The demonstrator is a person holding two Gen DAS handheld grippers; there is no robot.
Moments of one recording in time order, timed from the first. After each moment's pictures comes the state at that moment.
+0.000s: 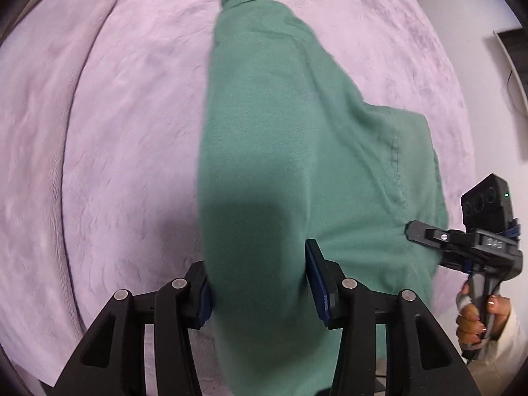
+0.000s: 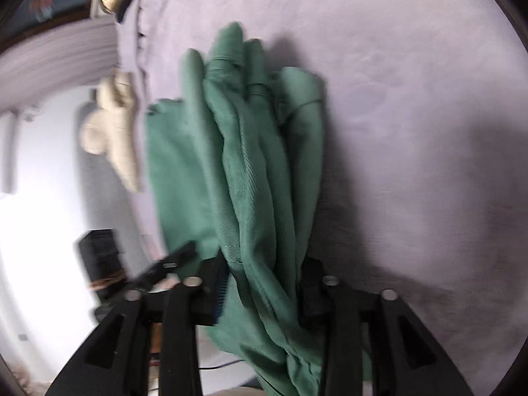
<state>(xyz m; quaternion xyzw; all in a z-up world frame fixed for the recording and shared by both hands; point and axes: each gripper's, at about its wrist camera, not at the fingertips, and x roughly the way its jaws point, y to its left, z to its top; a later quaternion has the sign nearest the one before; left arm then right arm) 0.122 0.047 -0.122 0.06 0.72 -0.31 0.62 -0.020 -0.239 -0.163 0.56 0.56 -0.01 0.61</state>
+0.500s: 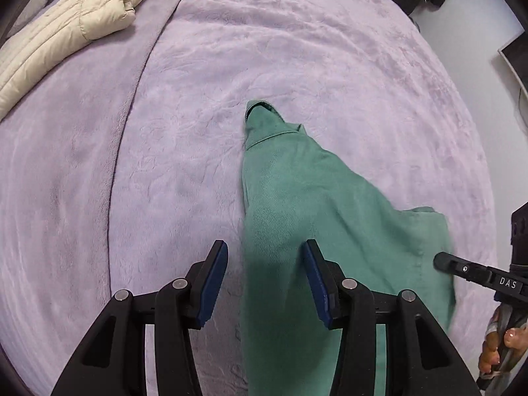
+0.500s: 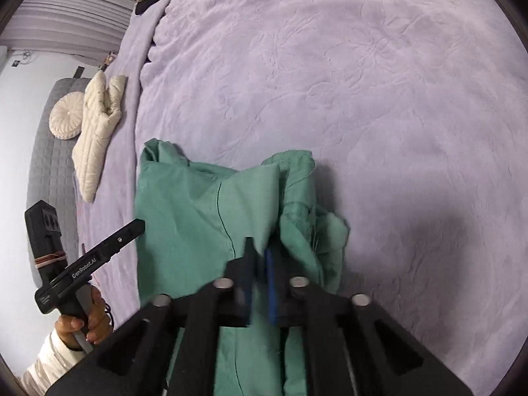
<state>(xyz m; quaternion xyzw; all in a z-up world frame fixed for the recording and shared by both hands) 0.201 0.001 -0.120 0.09 0.63 -0.28 0.72 0.055 -0.251 -0.127 0.41 0.56 -0.08 0.71</state>
